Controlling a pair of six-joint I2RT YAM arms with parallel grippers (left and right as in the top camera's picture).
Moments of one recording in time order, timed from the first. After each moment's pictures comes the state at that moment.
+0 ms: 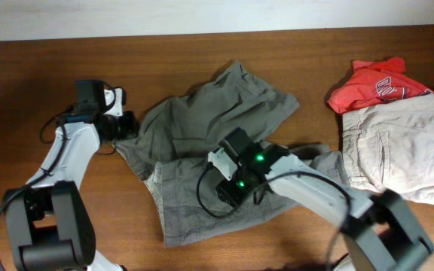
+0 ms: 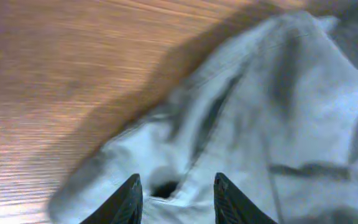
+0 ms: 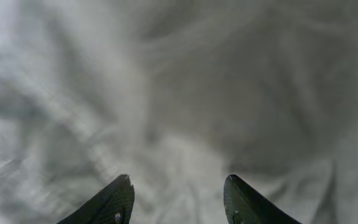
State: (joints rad) left arm 0.07 1.78 1.19 -0.56 0.23 -0.07; right arm 0.67 1.69 1.02 -0.66 -0.28 -0.07
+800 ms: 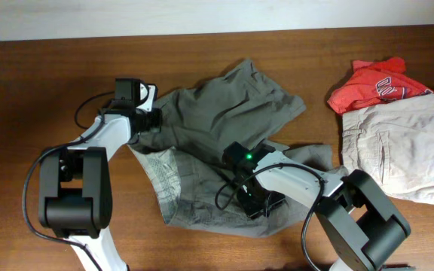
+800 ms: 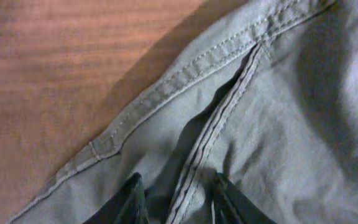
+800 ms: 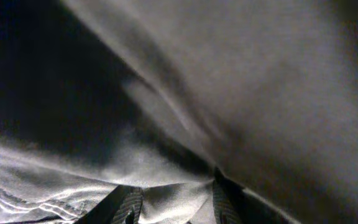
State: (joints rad) left arm -0.07 2.03 1.23 -0.27 0.12 0.05; right arm 0.68 1.82 1.02 -0.99 -0.06 0.25
